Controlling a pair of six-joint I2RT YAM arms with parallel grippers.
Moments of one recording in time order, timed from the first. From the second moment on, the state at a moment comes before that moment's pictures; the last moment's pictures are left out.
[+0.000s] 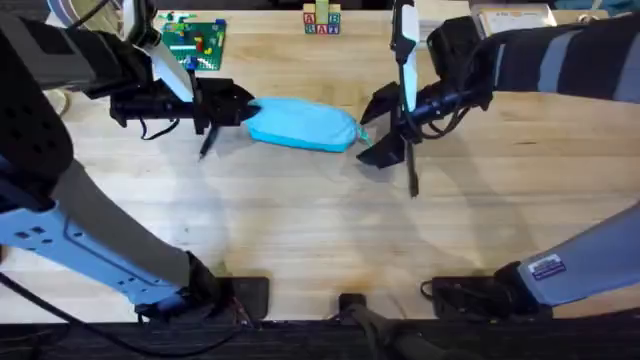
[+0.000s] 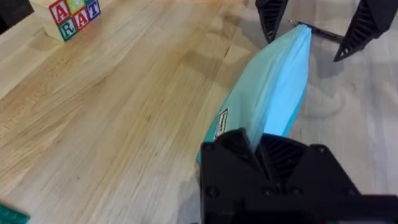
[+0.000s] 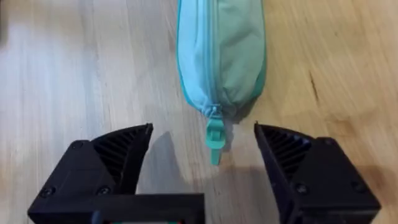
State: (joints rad) left arm 0.34 1.91 1.12 -0.84 1.20 1.51; right arm 0.22 1.80 1.06 -0.58 -0.79 -0.95
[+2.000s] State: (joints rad) left arm 0.34 1.91 1.12 -0.84 1.20 1.51; right arm 0.25 1.81 1.06 -0.55 -0.79 -0.95
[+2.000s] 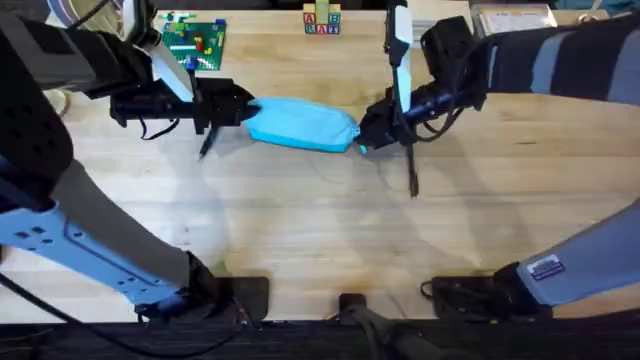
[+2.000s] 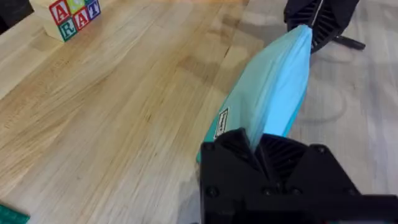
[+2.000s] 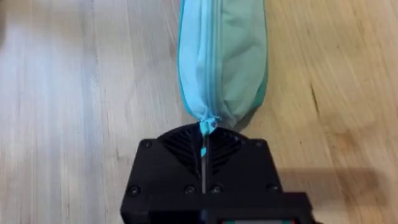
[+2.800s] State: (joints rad) left arm 0.34 1.91 1.12 -0.84 1.20 1.51; right arm 0.25 1.77 1.09 -0.57 -0.76 -0.77
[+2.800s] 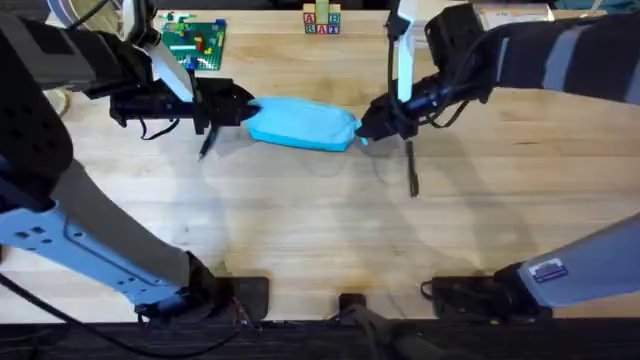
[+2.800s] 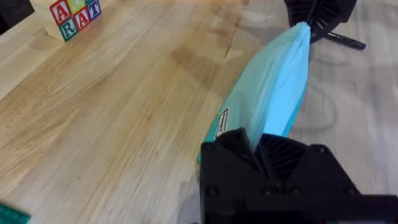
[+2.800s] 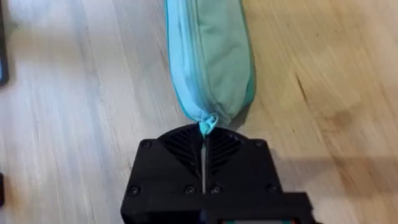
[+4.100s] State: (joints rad) left arm 0.34 1.91 1.12 -0.84 1.20 1.51; right arm 0.33 1.67 1.18 -0.56 -0.68 -0.66
